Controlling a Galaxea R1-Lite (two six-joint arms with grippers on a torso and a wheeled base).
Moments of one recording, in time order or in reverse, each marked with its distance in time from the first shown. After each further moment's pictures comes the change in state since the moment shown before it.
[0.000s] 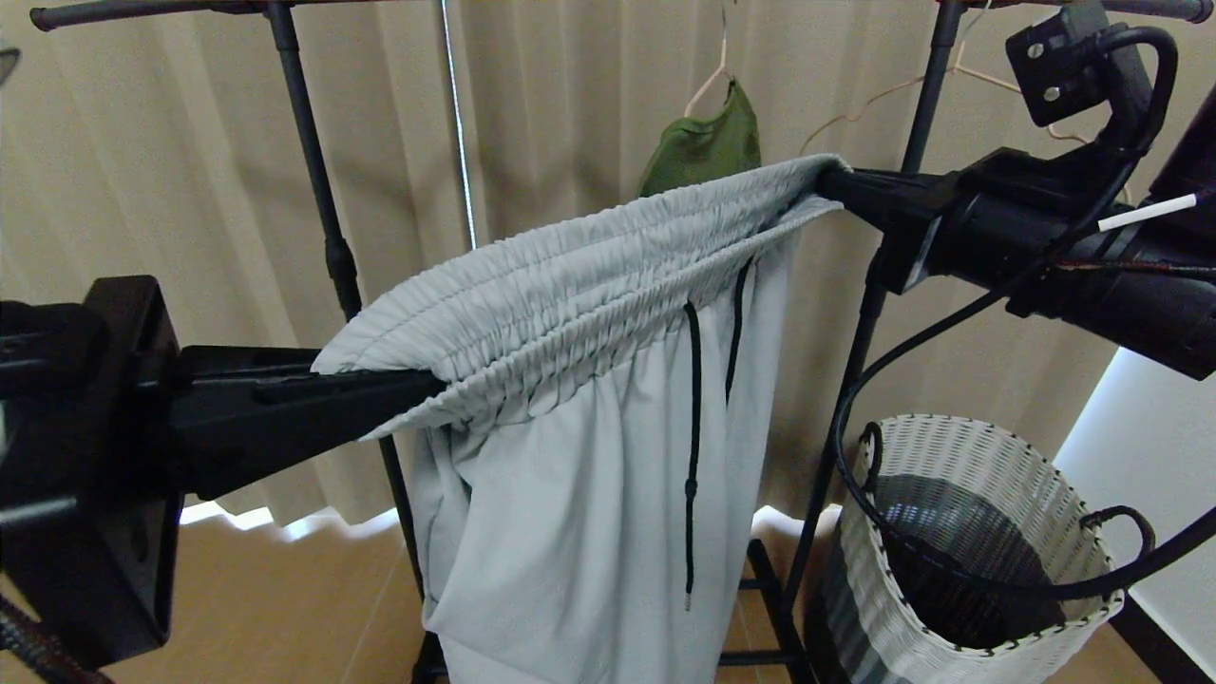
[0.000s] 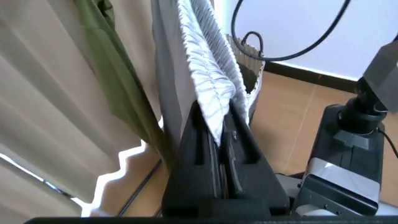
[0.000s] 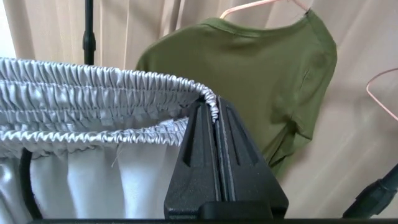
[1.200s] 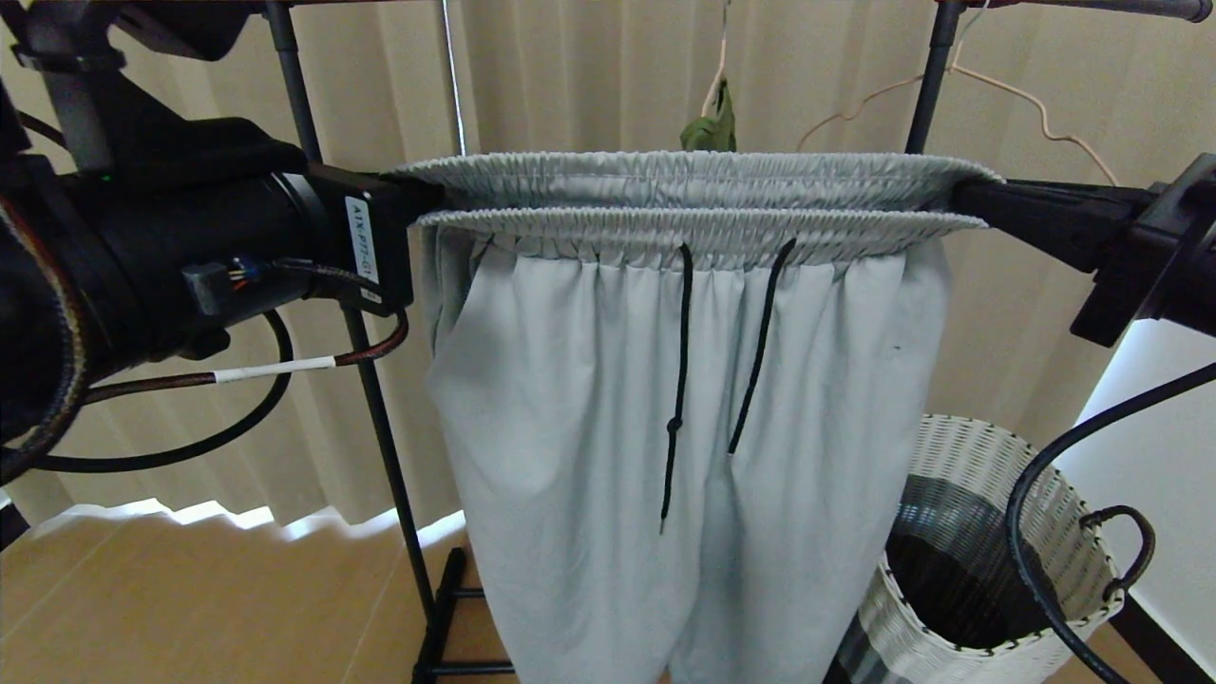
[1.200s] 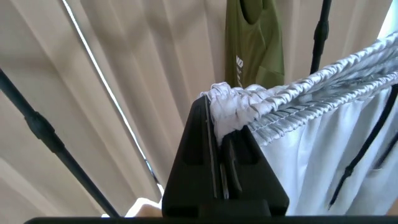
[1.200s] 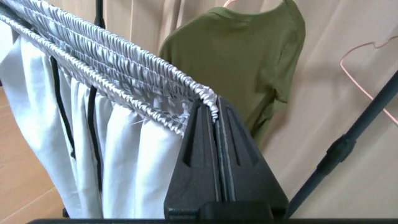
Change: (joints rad) left arm 0.037 0.247 -0.153 -0.244 0.563 0.023; right arm 0.000 -0.294 0.113 0.243 -0.014 -0.002
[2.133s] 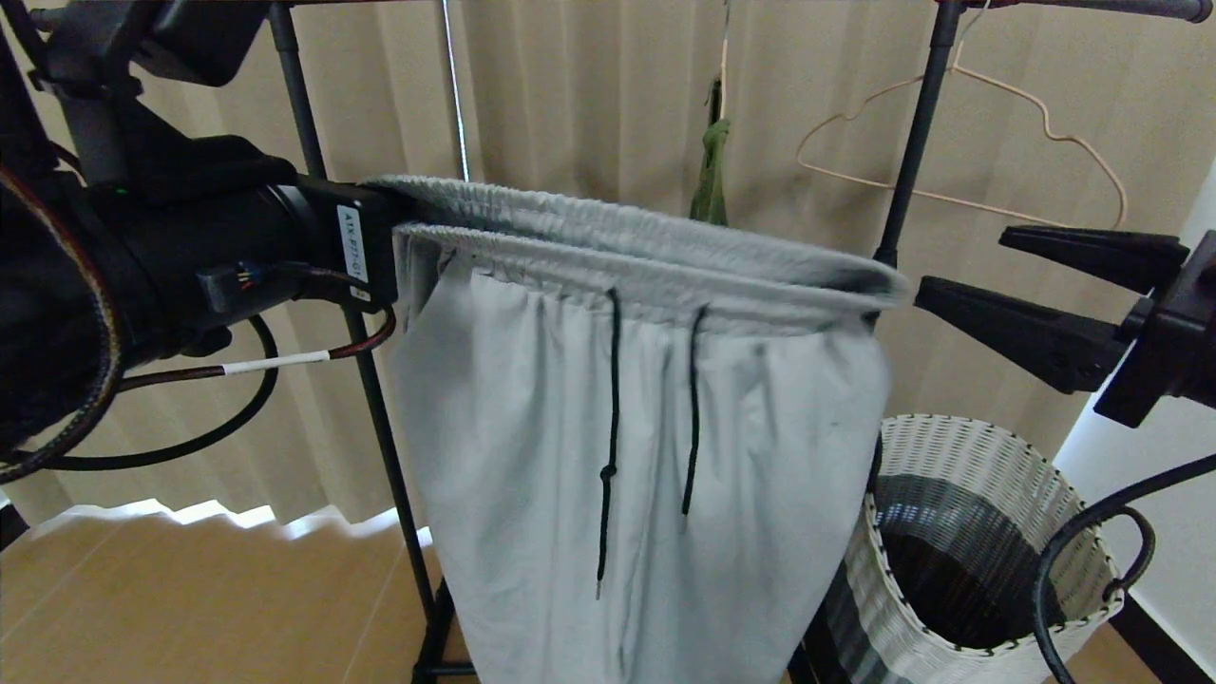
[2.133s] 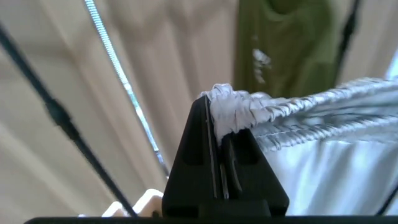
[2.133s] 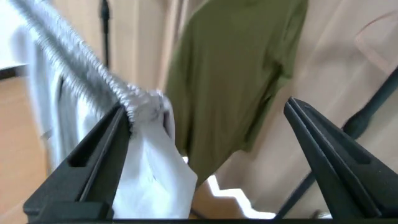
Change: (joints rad) left arm 0.062 0.014 0.020 -0.024 0.033 -0.001; right arm -0.002 -0.073 0.147 -0.024 0.026 0.061
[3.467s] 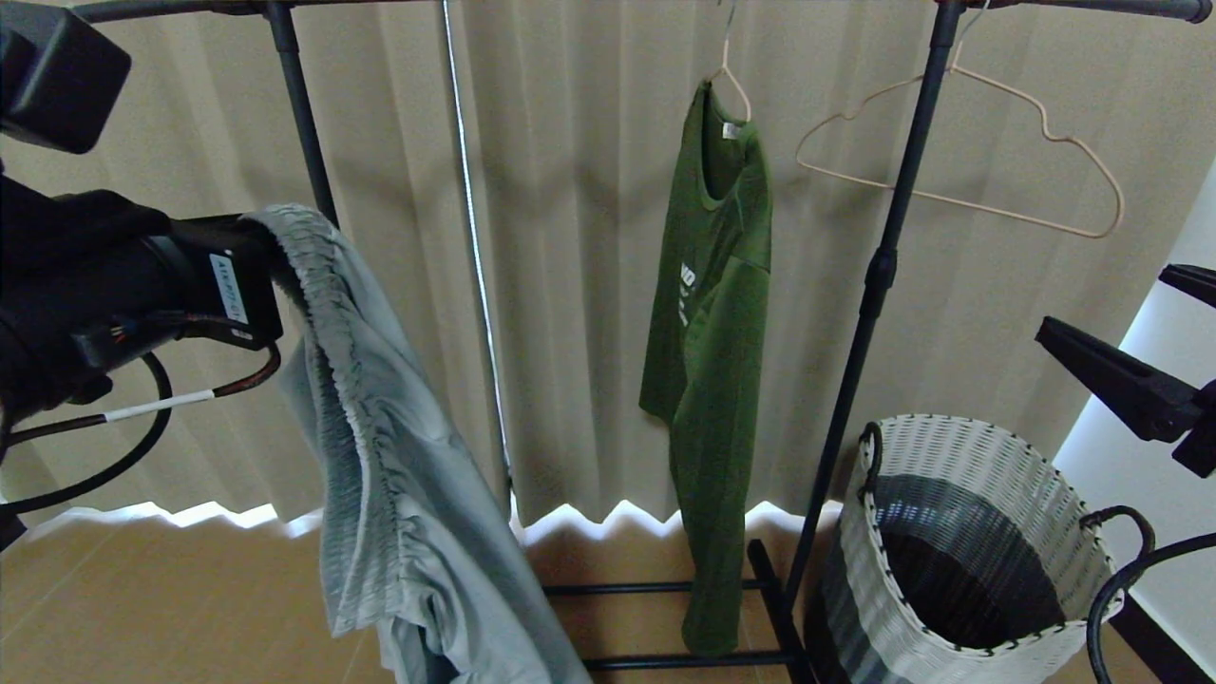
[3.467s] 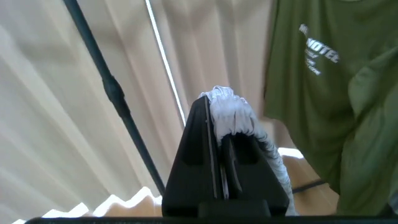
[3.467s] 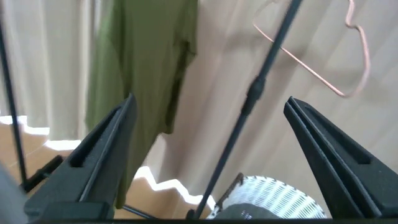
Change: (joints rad) left arm 0.190 -0.118 0.186 -0.094 -0.089 0.046; right arm -0.211 -0.122 0.267 -0.242 -0.090 -0.133
